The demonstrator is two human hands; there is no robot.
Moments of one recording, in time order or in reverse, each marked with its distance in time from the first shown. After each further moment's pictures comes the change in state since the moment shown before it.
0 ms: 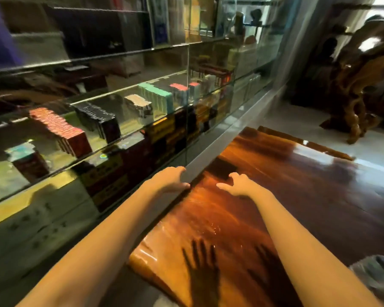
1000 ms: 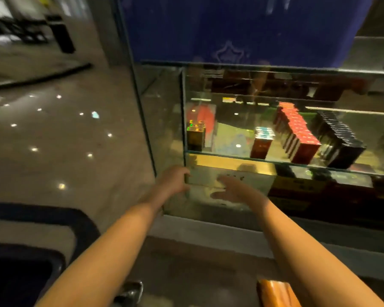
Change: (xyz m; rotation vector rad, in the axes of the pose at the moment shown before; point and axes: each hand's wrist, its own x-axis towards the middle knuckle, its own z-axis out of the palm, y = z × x) left_hand -0.326 -0.267 0.011 -0.254 0.465 -1.036; right_hand -0.066 -0.409 0.210 -0.361 -0.433 -1.169
